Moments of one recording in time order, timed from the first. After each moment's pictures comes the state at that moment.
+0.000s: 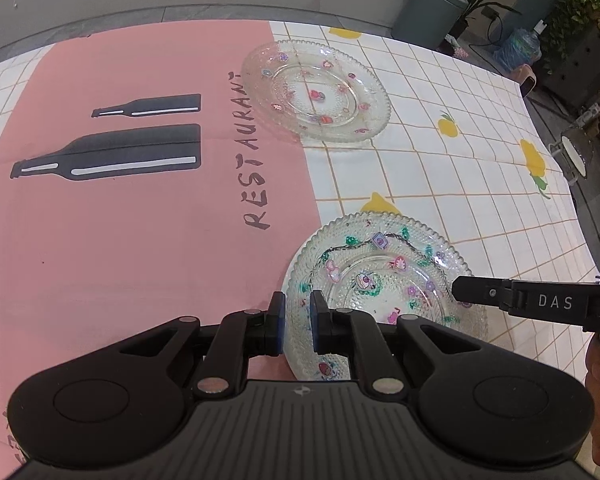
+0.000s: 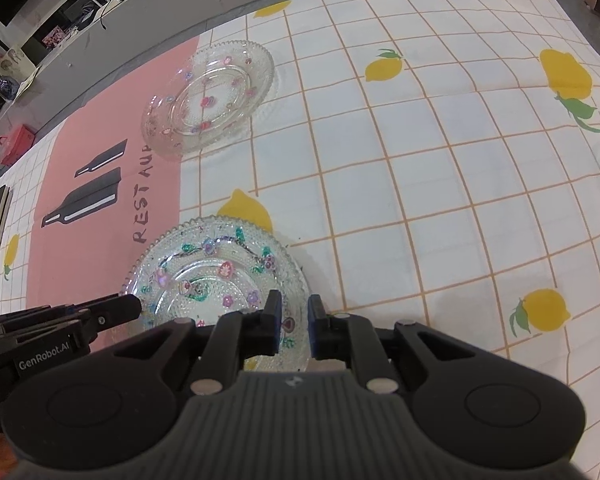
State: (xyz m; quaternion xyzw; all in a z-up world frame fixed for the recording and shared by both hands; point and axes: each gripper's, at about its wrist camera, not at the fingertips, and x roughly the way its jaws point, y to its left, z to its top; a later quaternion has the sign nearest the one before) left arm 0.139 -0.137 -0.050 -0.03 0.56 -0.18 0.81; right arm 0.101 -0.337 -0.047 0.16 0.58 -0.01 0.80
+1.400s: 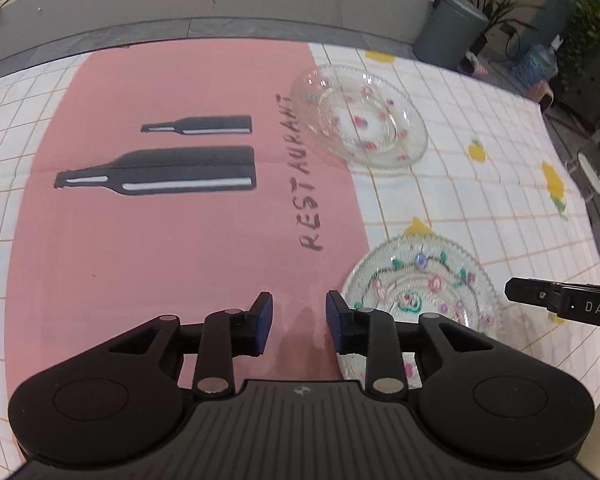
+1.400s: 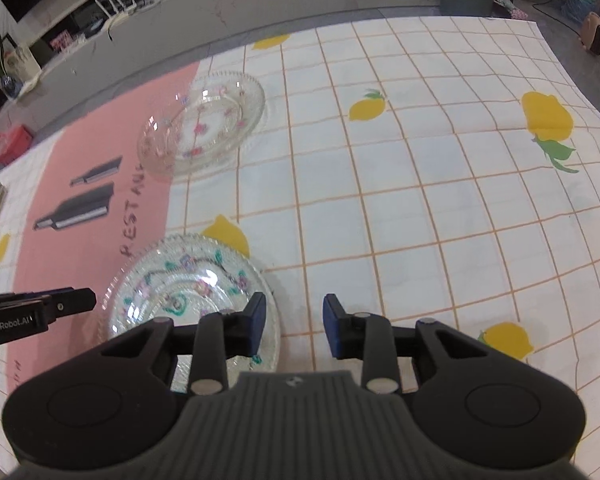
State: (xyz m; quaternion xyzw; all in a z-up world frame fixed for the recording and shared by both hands) left arm 0.149 -0.106 -0.038 -0.04 0.54 -0.15 0.83; right arm 0.098 -0.351 -0.024 0.13 0.54 -0.01 0.83
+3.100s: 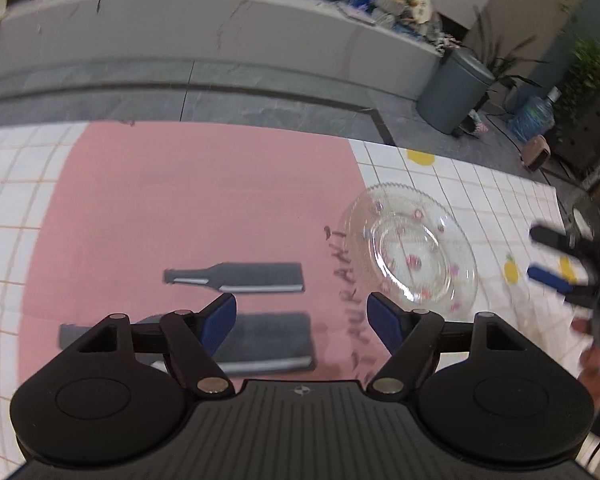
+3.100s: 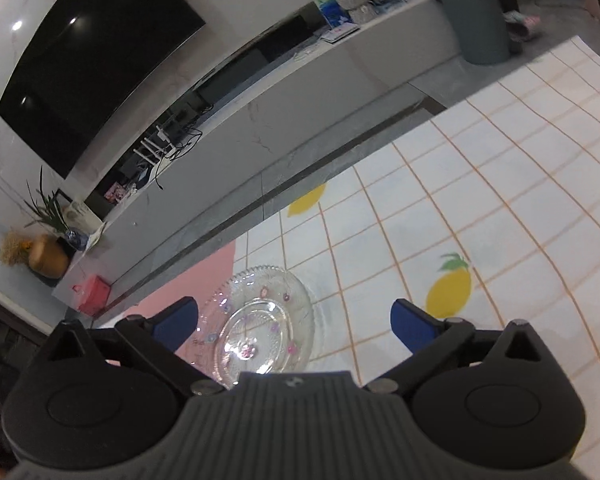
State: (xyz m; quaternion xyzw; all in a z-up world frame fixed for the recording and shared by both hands) left arm 0.260 -0.071 -0.037 -0.09 0.50 -0.16 0.85; right arm 0.216 -0.393 -0.048 0.30 0.38 0.03 0.88
